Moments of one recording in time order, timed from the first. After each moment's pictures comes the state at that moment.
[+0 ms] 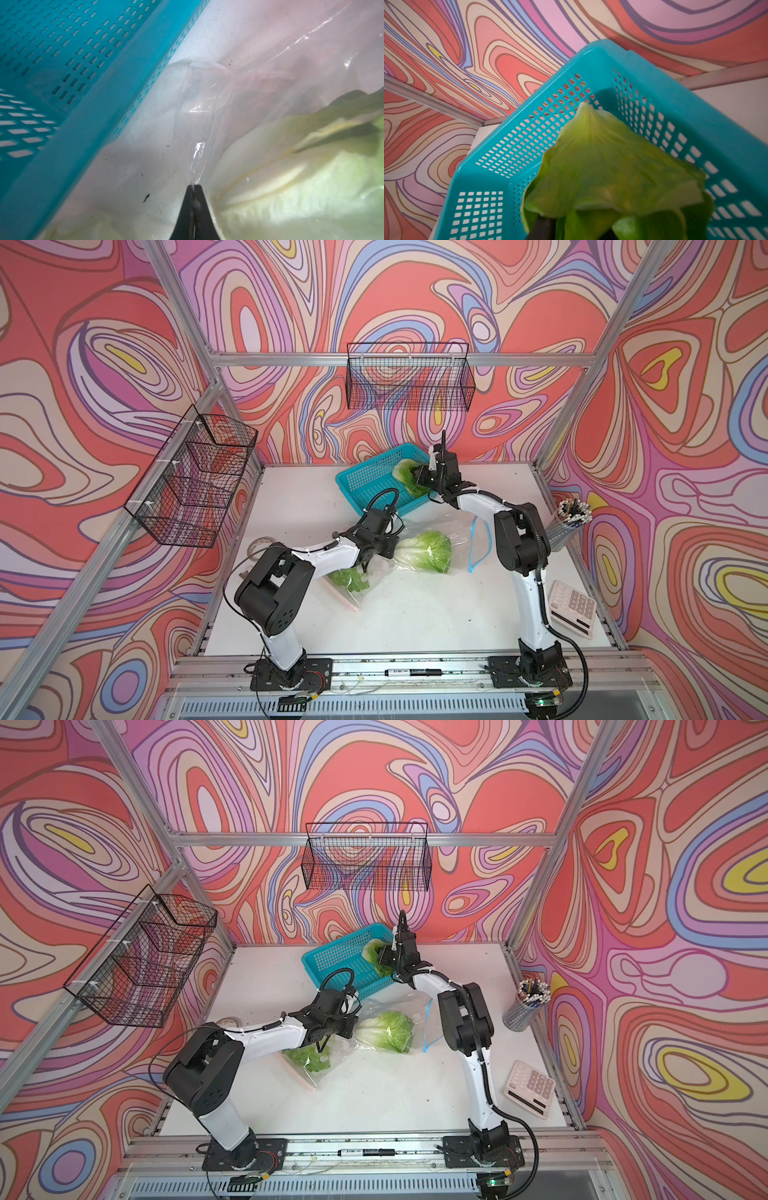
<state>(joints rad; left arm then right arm) -0.61 1.73 0.97 -0.08 0.02 -0.20 0.33 2.28 1.75 0.10 -0.20 0.56</state>
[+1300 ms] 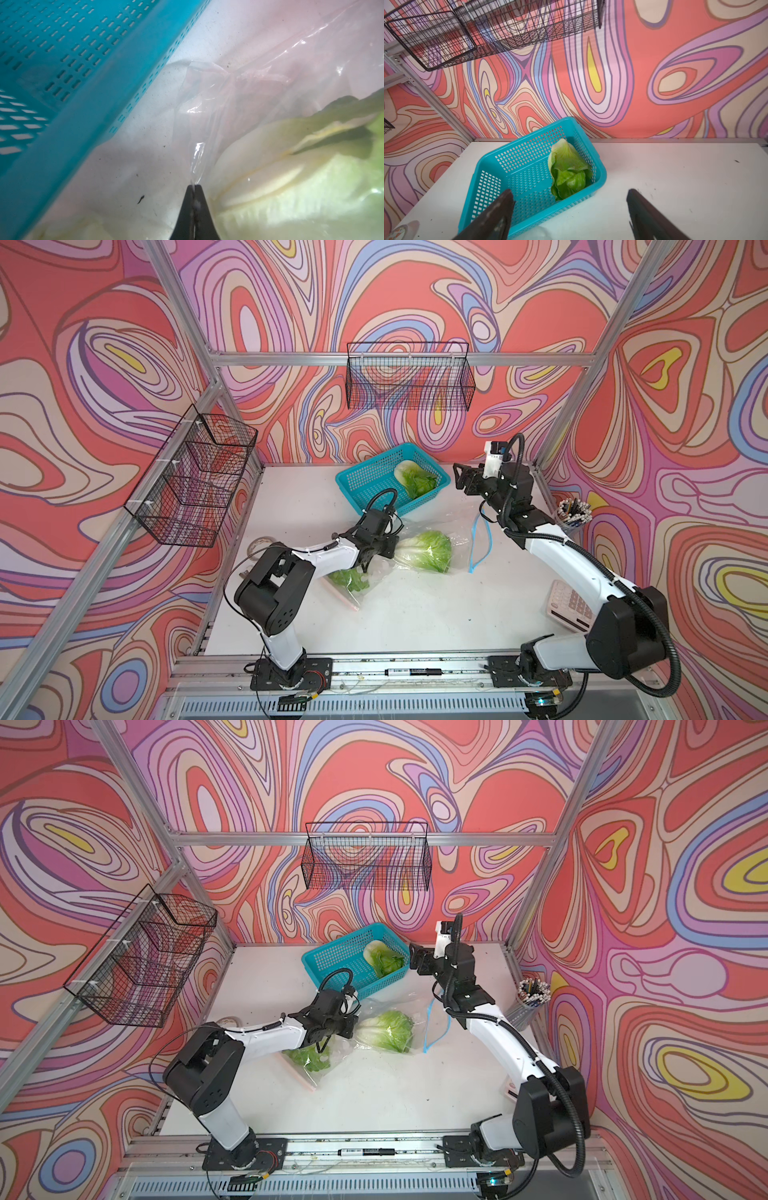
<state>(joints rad) -0.61 1.73 0.95 -0.03 0.04 -0.25 0.28 1.35 1.05 0.12 0.01 0.22</state>
